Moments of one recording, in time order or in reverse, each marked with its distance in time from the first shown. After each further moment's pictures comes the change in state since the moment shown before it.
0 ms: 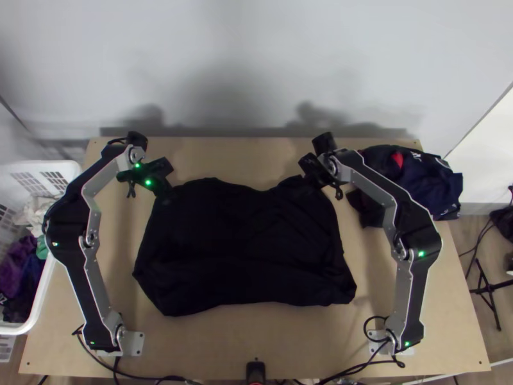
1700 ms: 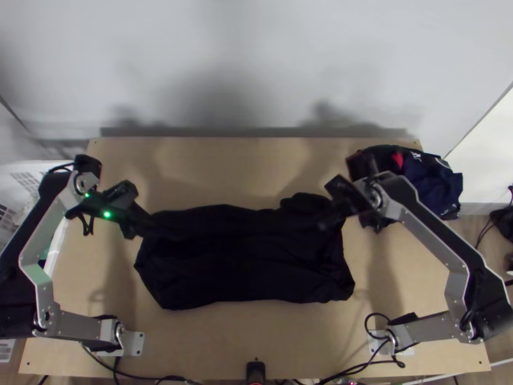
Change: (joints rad) left arm 0.141 -0.614 -0.447 -0.223 0.200 0.134; right arm -0.010 -0.573 -0.451 -0.128 -0.088 -0.066
